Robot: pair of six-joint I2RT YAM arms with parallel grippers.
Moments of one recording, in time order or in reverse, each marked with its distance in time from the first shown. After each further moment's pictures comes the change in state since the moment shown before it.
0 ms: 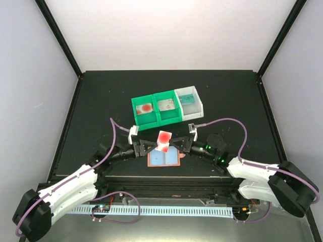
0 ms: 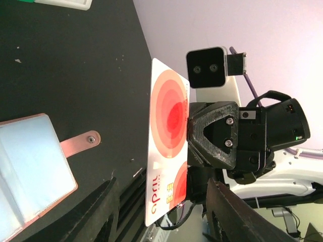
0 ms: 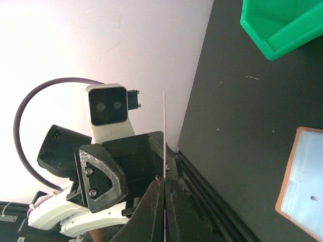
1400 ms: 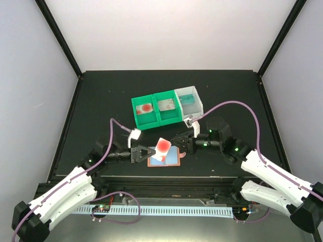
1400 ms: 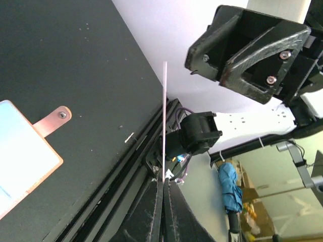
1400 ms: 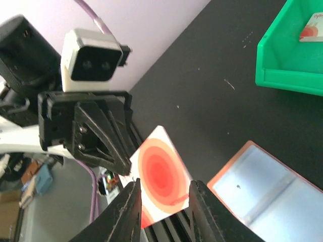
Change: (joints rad) left arm -0.001 -0.127 0.105 -0.287 0.166 0.237; right arm -0.009 -0.215 0.428 -0.945 -0.072 -0.715
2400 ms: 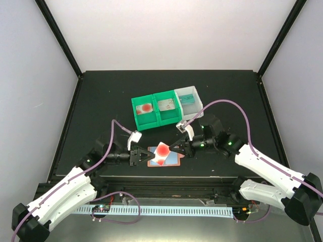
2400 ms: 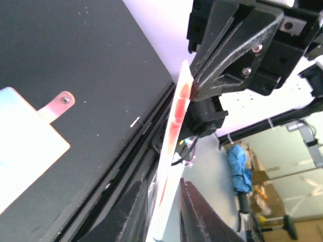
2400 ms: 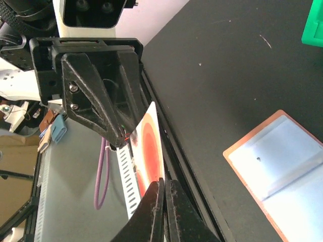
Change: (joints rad) left arm 0.001 -0.011 0.048 -0.146 0.066 0.140; right arm -0.015 0.117 0.070 -0.160 -0.190 -0.200
